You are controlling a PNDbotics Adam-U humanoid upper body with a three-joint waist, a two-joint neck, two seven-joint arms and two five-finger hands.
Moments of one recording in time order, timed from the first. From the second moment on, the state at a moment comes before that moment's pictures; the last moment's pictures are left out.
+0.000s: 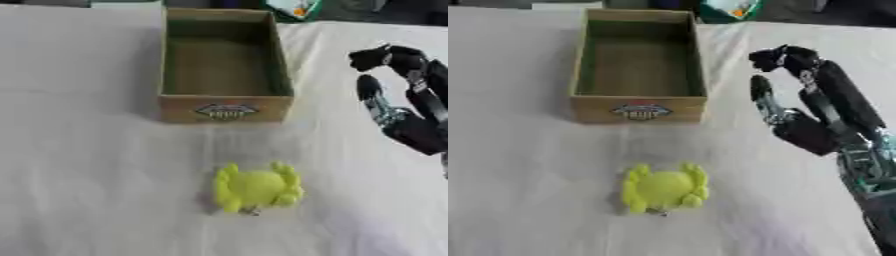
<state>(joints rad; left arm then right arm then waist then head) -0.16 0.12 0.51 -1.98 0.16 -0.51 -0.02 -0.30 -0.57 0.10 -1.98 0.57 -0.10 0.04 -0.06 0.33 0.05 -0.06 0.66</state>
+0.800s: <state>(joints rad) -0.16 0.13 0.51 -1.98 0.16 -0.50 -0.03 -0.32 -0.64 0.23 -1.98 0.59 -0.14 0.19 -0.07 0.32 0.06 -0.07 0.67</state>
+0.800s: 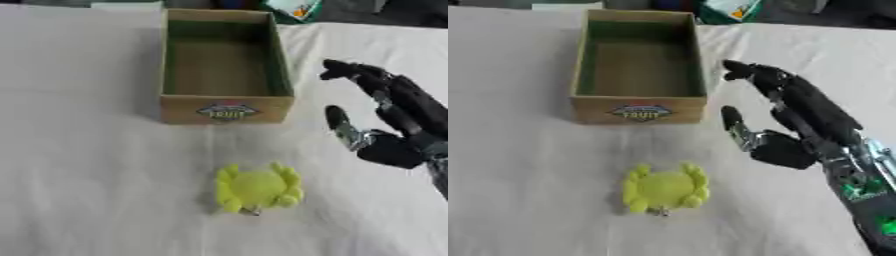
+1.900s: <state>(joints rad) -0.16 0.15 0.50 -1.98 0.17 -0.49 -0.04 -0.57 -0.92 0.52 -1.98 0.52 0.01 0.53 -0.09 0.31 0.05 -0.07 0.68</state>
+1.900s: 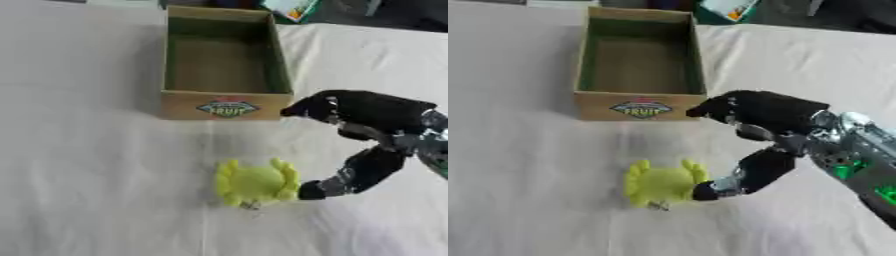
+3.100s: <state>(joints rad) -0.16 0.15 0.50 -1.98 0.17 -0.49 -0.05 -0.70 -0.81 0.68 -1.99 0.58 0.21 0.82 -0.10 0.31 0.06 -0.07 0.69</state>
